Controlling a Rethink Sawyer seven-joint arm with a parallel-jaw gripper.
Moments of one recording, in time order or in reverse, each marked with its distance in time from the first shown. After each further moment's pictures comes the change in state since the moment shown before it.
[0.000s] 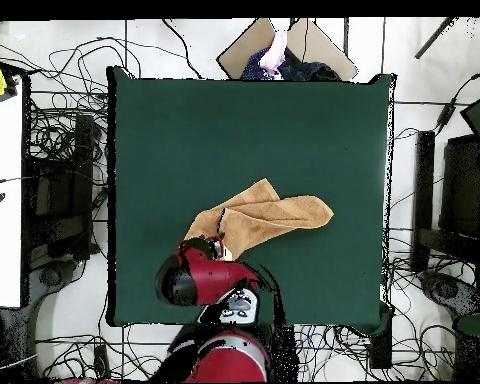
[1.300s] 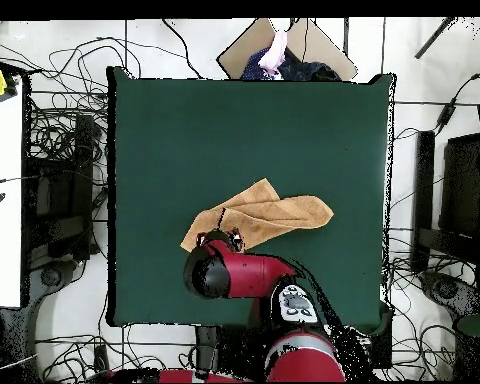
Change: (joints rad) arm -0.244 -0.068 0.147 0.018 -0.099 0.062 0.000
